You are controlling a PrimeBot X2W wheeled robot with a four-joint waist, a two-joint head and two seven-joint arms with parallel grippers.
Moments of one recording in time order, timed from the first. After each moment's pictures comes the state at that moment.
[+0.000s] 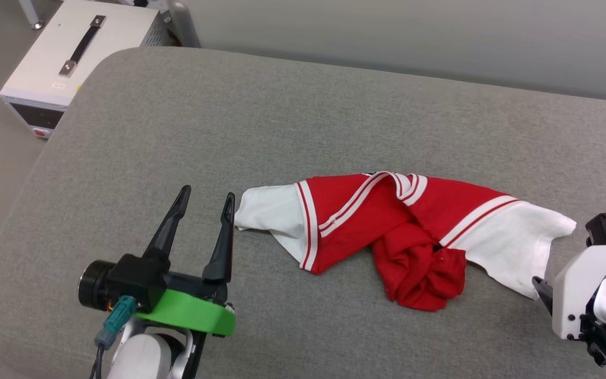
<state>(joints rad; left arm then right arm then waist) -0.09 0.12 -0.15 -0.02 -0.18 -0.12 -0.26 -0.11 -0.22 -0.12 -0.04 0.22 0.13 0.89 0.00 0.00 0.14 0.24</state>
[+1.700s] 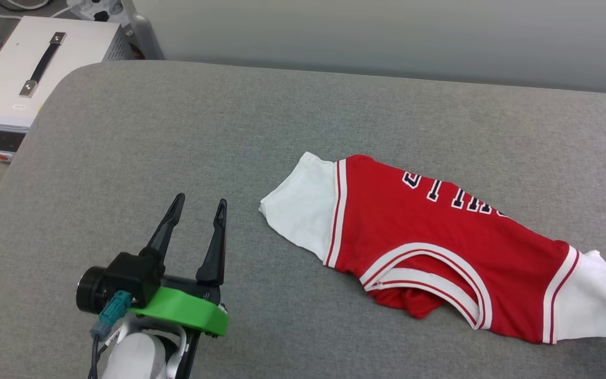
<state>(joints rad) -0.10 0.13 -0.14 0.06 -0.21 -0.13 -0.26 -0.03 -0.40 -0.23 0.13 0.23 0.13 0.69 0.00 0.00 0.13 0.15</state>
